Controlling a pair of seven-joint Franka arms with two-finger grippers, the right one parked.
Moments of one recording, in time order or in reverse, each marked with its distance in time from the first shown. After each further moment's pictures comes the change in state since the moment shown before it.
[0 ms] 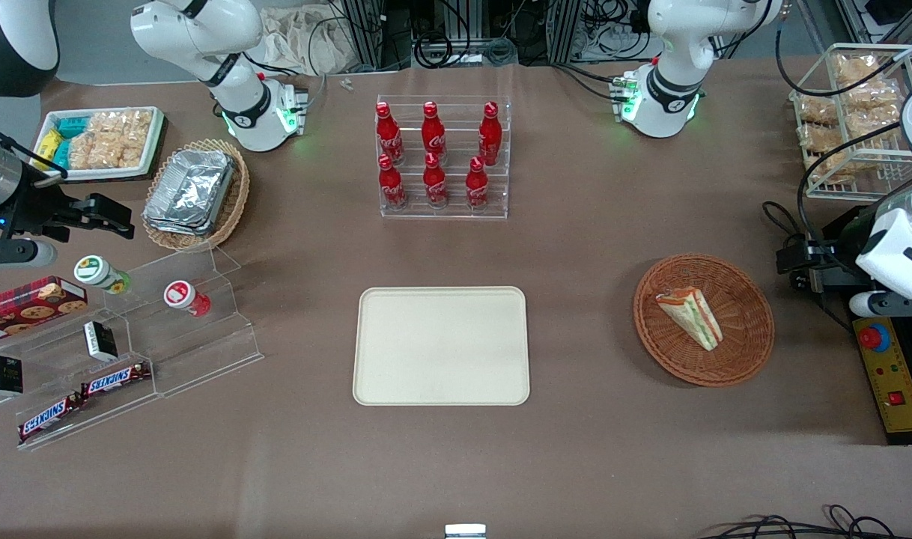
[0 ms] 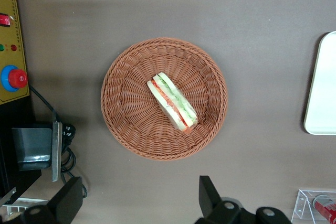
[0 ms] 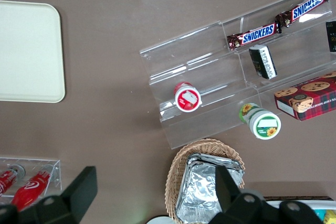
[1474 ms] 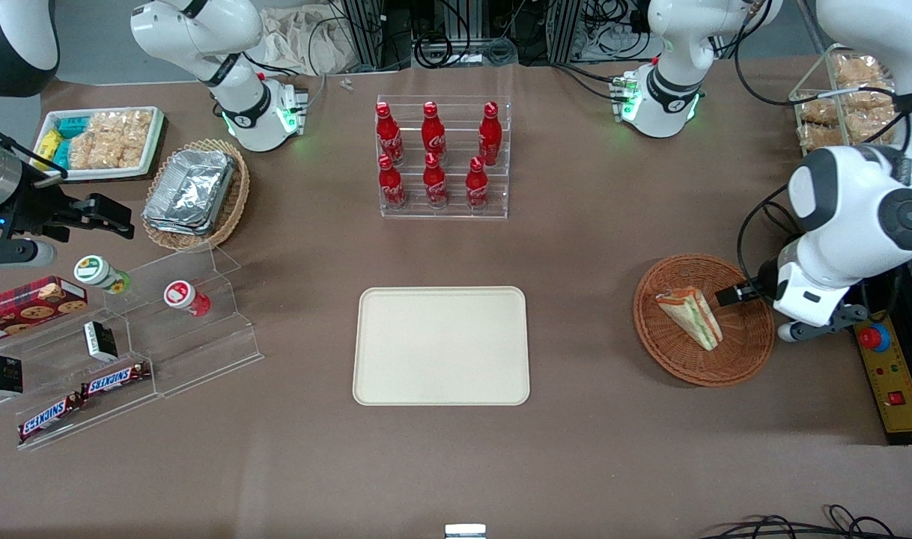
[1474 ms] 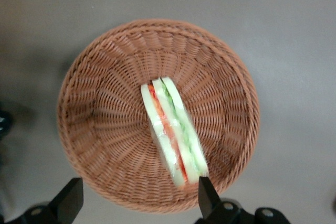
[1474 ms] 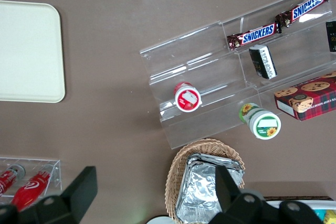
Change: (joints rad) arm 0.001 0.018 0.001 -0.486 -0.002 0.551 -0.346
